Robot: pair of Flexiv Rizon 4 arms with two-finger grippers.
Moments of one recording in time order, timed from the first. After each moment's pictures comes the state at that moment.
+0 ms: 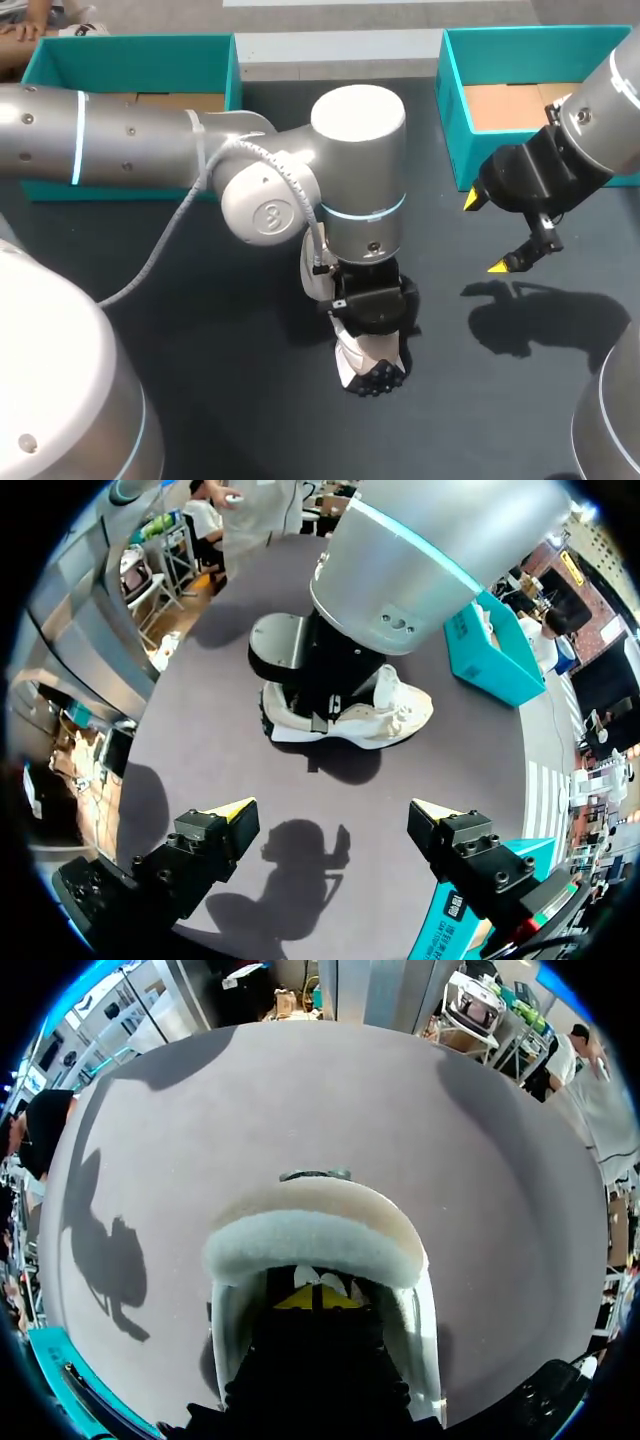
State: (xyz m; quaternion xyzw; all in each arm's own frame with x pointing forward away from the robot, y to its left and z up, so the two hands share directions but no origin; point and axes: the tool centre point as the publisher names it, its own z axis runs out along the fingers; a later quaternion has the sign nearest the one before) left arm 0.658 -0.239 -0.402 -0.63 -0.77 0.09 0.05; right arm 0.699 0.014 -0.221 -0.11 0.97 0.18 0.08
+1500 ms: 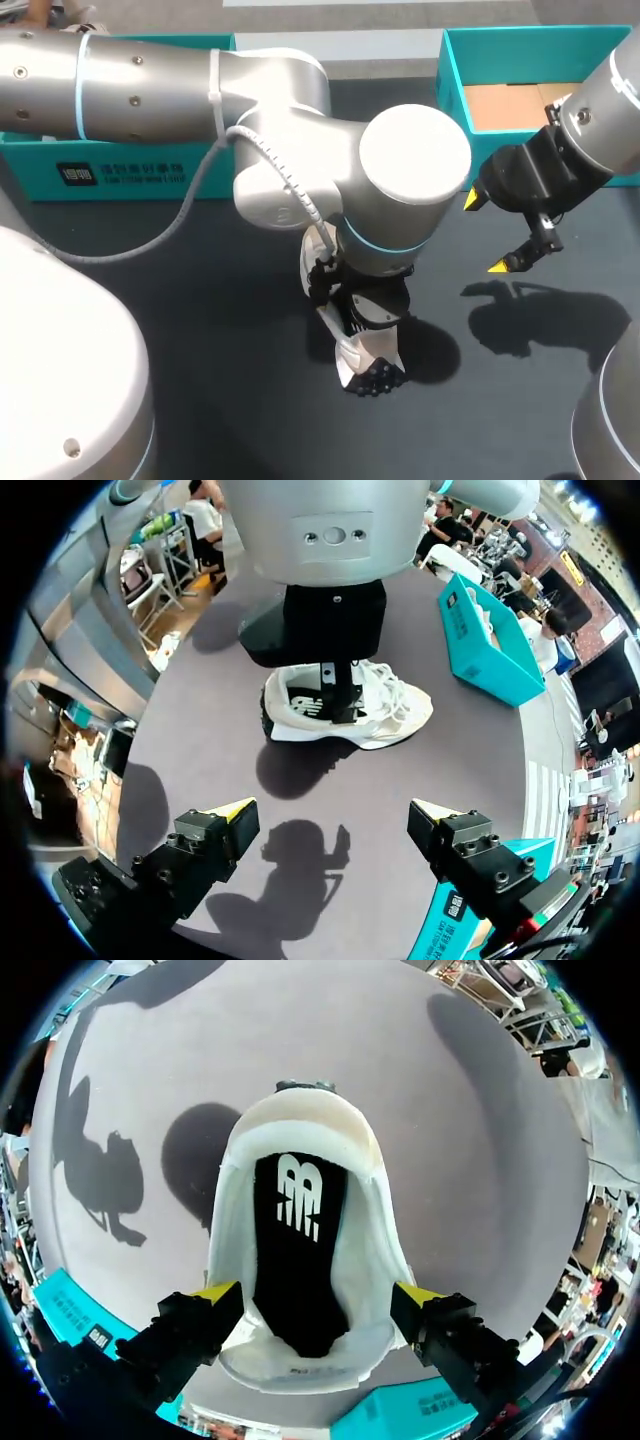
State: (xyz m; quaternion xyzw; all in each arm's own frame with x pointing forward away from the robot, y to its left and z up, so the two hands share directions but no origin) left arm 0.704 -0.211 -0.346 -0.60 -0.79 -0.11 -0.06; right arm 0.699 0.014 -0.221 -0.11 0.97 0.18 0.08
